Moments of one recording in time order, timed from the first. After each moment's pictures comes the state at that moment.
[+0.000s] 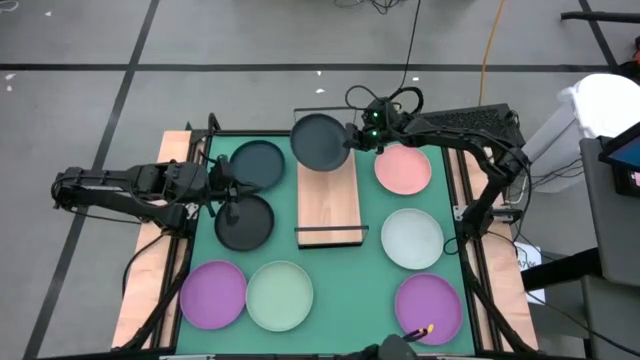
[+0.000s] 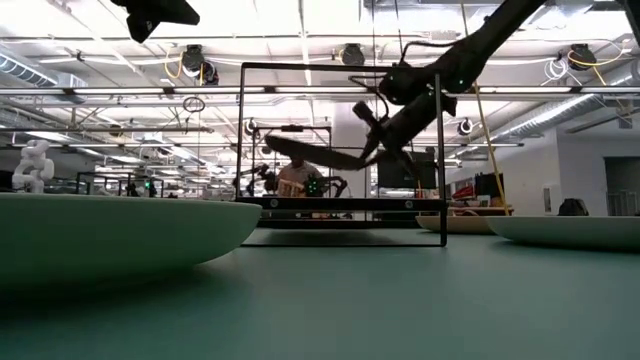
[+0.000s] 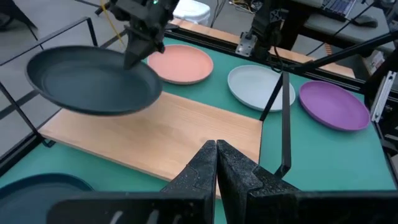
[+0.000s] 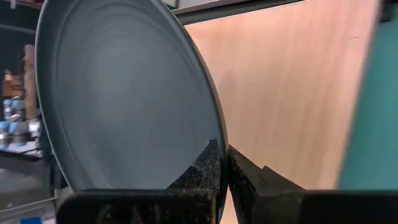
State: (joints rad) left arm -0.06 0.80 0.90 -0.55 -0.27 -0.29; right arm -0.72 1.73 1.09 -0.10 -0.41 0.96
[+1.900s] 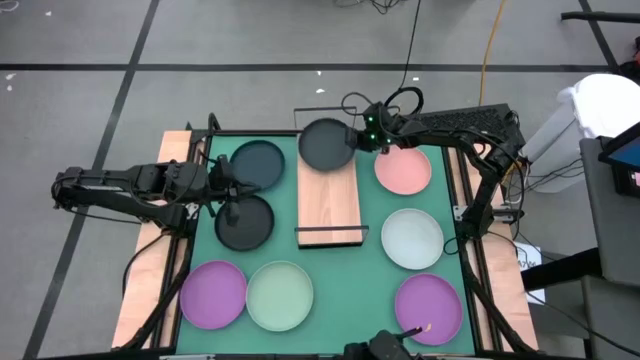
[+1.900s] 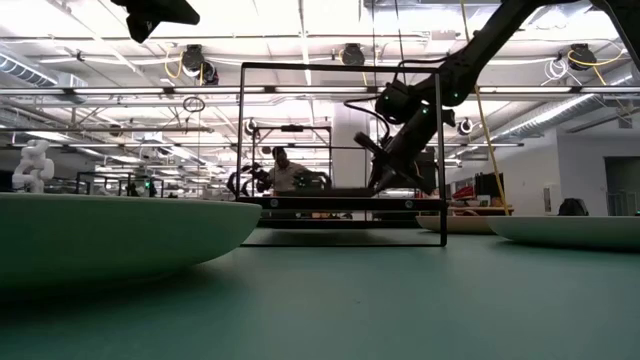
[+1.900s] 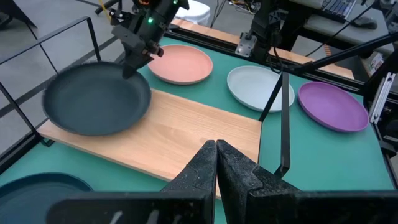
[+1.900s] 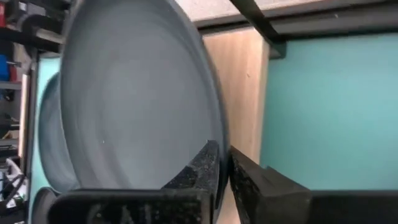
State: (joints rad) left arm -0.06 0.80 0.90 -0.55 -0.27 -0.30; right arm -0.72 1.80 1.09 -0.15 -0.21 0.90
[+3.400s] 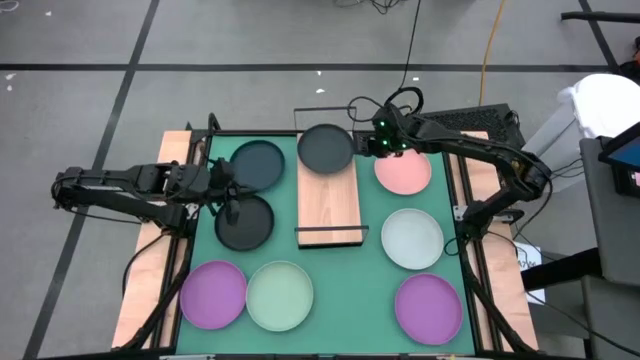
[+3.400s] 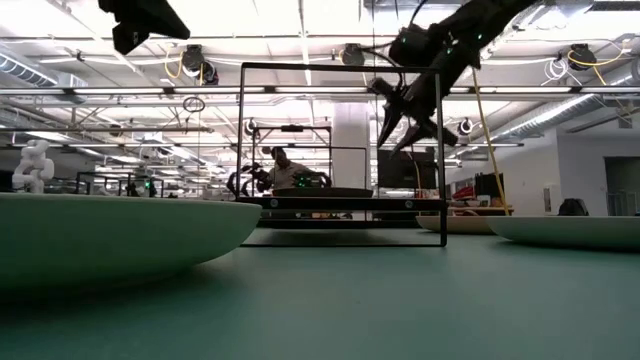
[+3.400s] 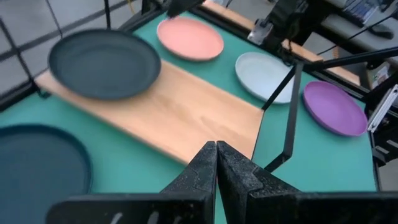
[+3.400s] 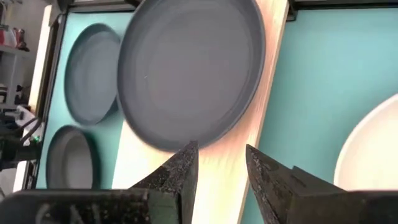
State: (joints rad) left arm -0.06 0.80 0.90 -0.65 -0.27 -0.50; right arm -0.60 1.49 1.09 -0.47 -0.13 0.85
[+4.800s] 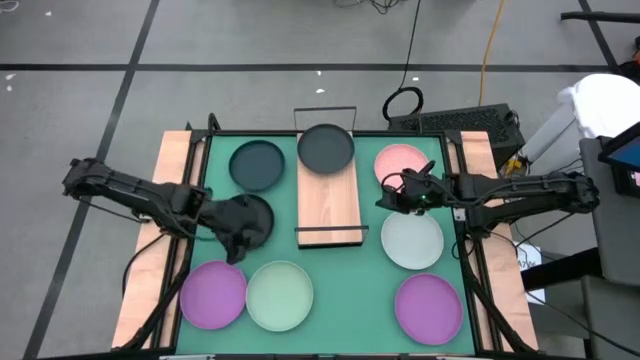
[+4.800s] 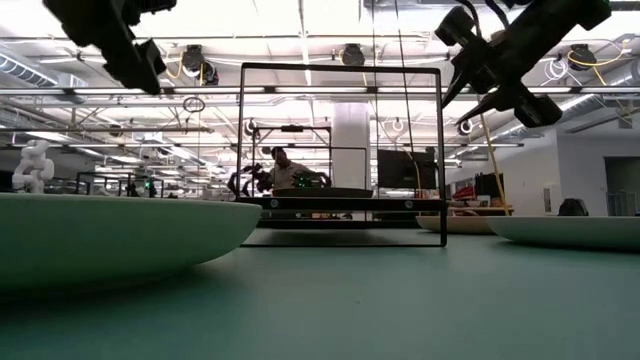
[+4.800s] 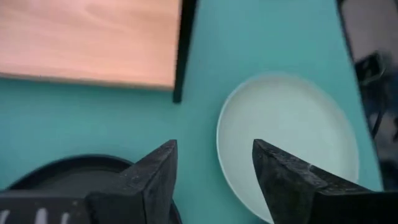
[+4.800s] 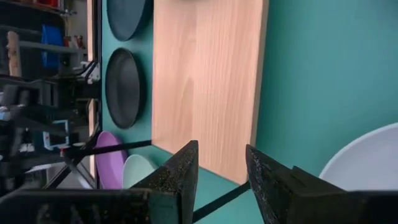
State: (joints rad) left arm -0.25 1.03 0.80 -0.62 0.00 -0.33; right arm -0.05 0.97 0.67 -0.43 0.08 1.46
